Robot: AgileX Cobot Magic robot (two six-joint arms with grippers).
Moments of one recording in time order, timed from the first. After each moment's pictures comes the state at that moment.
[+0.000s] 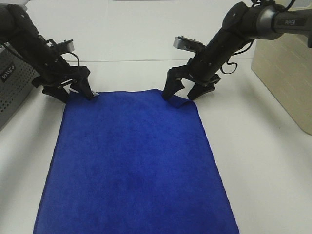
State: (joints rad) left arm -0.06 2.47 -1.97 -0.46 1.04 0.30; right arm 0.23 2.49 -1.97 0.60 0.98 -0.49
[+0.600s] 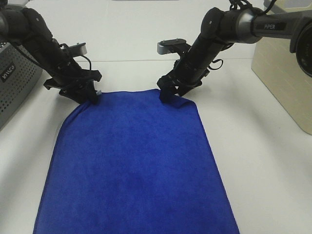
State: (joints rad) left arm -0.11 2.48 -1.97 -0.47 1.02 0.30; right arm 0.31 2.49 -1.97 0.41 0.81 -0.49
